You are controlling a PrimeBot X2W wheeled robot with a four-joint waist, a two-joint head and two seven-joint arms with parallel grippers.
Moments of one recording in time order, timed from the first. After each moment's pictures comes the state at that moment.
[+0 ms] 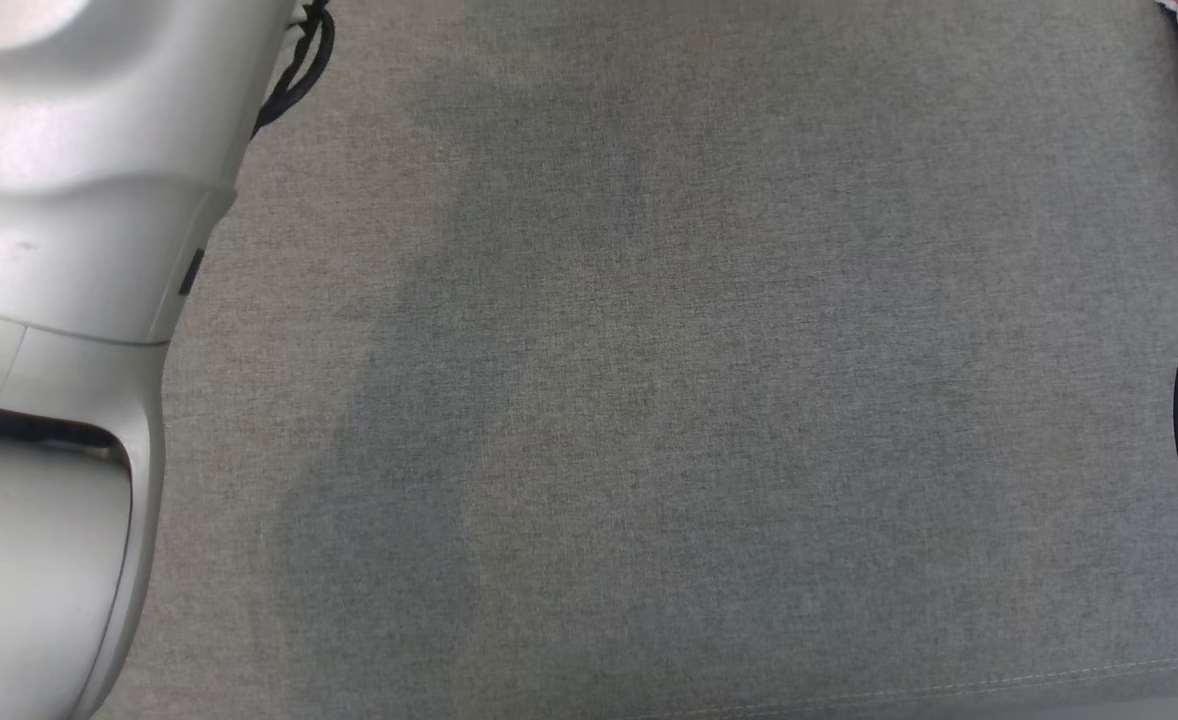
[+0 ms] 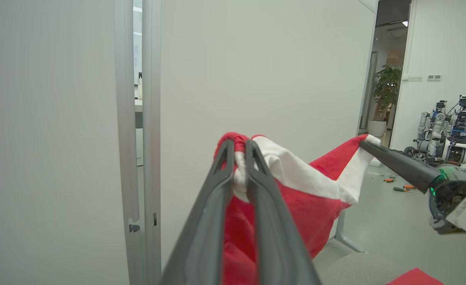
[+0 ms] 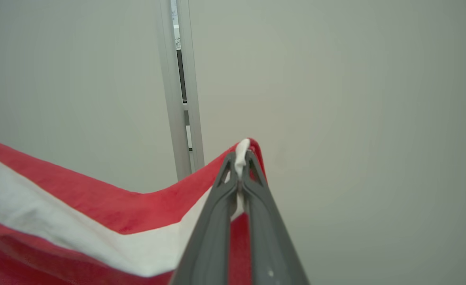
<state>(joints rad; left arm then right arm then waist) -1.53 0.11 -0.60 0.69 -0.76 -0.13 -0.16 -1.52 -0.38 0.45 0.76 0.68 0.13 -0.17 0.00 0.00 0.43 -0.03</state>
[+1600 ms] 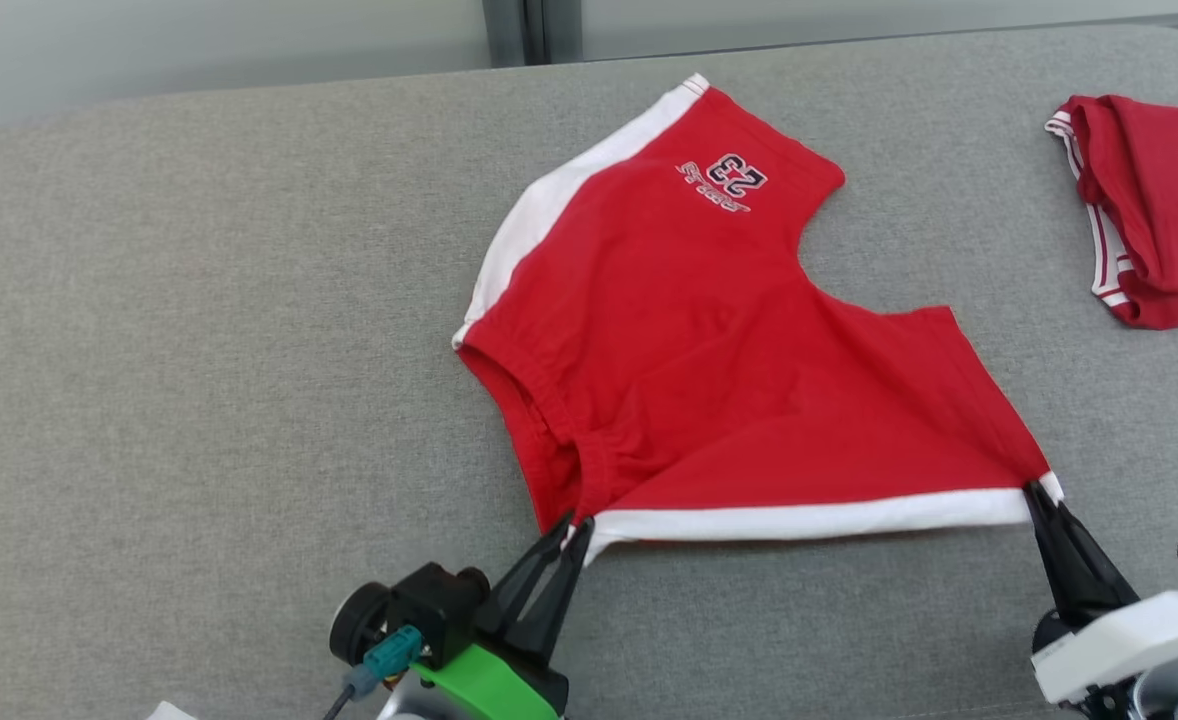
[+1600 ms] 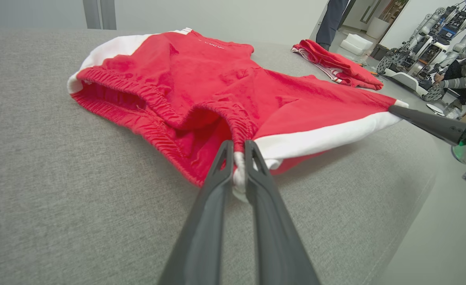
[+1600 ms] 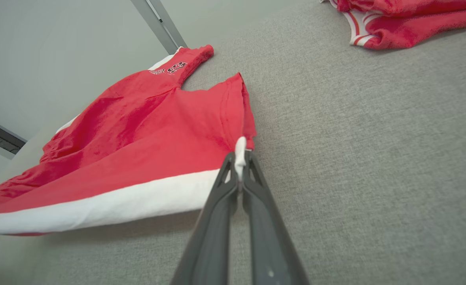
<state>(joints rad) -0.20 0.21 -0.74 0.25 -0.54 -0.05 -0.26 0.02 -0.42 0.21 0.18 0.82 0.13 -0.23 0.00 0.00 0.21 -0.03</state>
